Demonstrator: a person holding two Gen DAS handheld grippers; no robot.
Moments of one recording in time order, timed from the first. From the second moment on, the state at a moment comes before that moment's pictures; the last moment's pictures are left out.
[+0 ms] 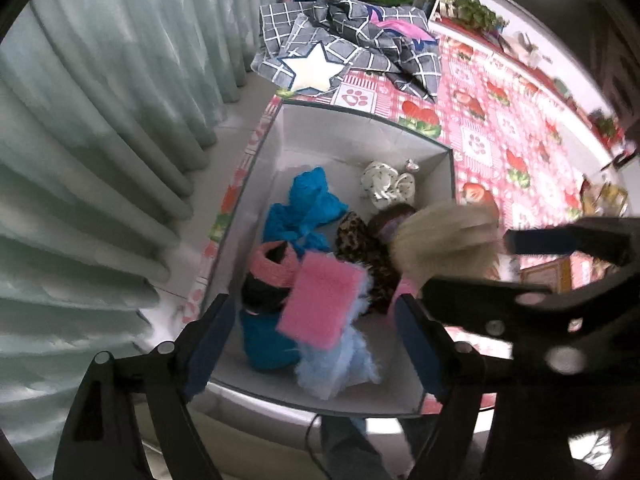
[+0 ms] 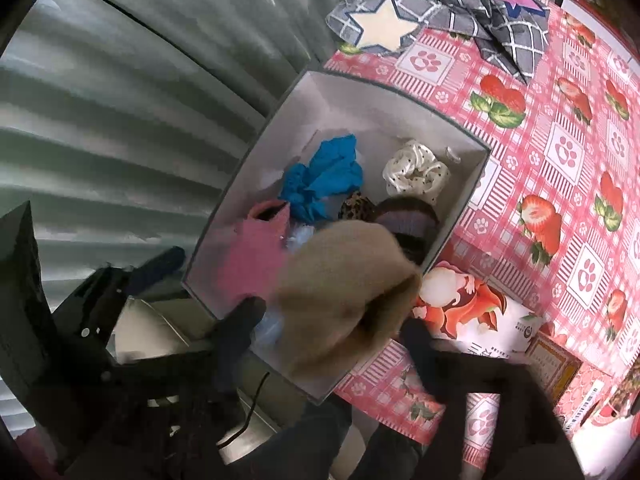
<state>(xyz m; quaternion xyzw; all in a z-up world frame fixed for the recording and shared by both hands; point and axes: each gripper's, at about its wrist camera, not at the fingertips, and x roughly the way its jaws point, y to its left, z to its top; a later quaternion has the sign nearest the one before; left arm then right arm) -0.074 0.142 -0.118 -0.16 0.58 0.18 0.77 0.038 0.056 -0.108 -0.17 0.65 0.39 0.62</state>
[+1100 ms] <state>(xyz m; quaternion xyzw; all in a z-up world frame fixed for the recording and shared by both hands) -0.095 0.128 -0.108 -0.17 0.59 0.18 0.76 0.011 0.028 -0.058 -0.22 0.58 0.39 0.68</state>
